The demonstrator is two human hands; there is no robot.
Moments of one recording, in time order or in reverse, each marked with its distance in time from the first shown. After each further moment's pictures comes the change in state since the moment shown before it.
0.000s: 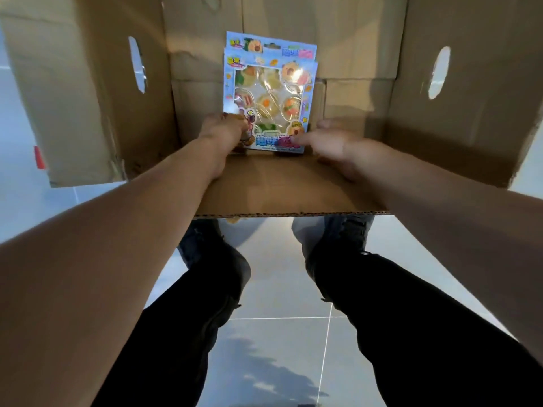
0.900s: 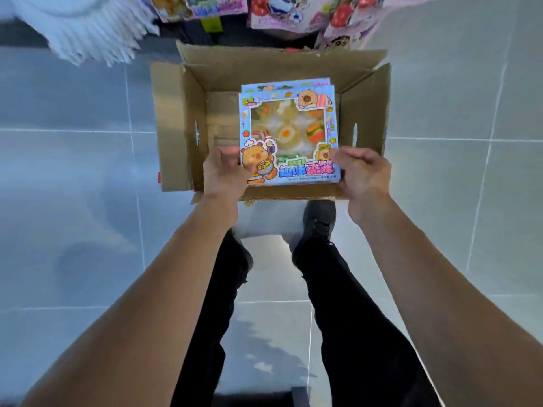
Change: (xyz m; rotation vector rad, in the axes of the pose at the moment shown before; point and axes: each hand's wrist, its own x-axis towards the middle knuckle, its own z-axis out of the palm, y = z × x) left_hand -0.225 0.053 -0.068 -0.225 0.022 0.204; right_hand -0.235 -0.033 -0.047 0.798 0.493 -0.131
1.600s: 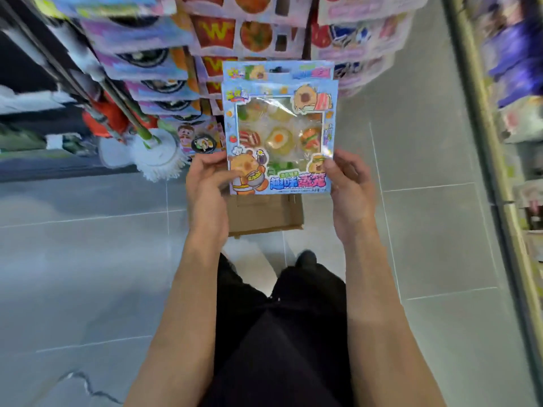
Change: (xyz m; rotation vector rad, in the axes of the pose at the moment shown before) left_hand -0.398 0.228 -0.063 -0.460 -0.228 0.482; right_hand -0.350 -0.223 -0.189 0.495 -0.236 -0.497
